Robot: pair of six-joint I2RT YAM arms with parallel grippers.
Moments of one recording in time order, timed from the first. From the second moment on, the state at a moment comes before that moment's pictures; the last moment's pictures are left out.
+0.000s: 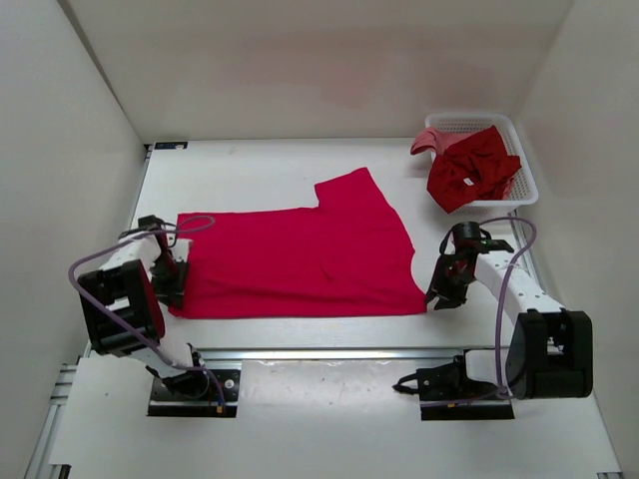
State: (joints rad) left arm 0.32 1.56 0.89 -0.86 -0.02 0.37; right arm 0.04 1.24 0.71 -0.89 -0.24 0.44
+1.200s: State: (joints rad) left arm 0.21 2.21 1.73 -0.70 0.08 0.11; right arm 0.33 2.66 2.60 -0.79 0.13 0.21
